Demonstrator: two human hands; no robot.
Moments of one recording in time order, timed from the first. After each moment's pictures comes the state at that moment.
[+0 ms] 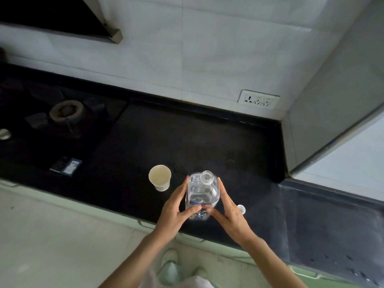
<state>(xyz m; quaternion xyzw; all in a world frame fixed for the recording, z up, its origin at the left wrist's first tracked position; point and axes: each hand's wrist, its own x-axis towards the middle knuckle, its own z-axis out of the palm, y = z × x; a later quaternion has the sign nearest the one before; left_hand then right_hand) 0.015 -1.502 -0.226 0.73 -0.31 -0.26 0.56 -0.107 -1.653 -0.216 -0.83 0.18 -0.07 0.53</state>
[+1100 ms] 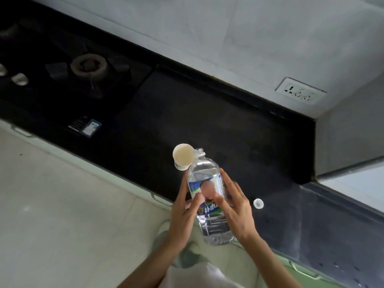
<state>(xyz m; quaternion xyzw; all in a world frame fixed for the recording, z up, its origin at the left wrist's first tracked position) -0.015 -1.467 -0.218 0.63 -0.07 -0.27 0.73 -0.077 -1.598 -0.193 -0.84 0.24 -0.06 0.49</state>
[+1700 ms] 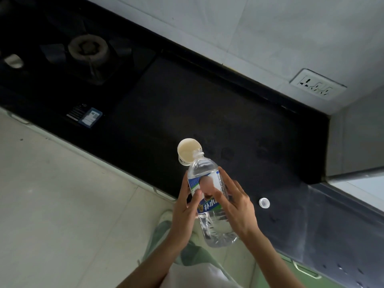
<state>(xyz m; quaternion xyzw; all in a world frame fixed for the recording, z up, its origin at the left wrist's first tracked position) -0.009 -1.469 -0.242 0.64 0.02 -0.32 0.69 -0.059 -1.599 -0.201 -0.87 0.28 0.04 0.41</state>
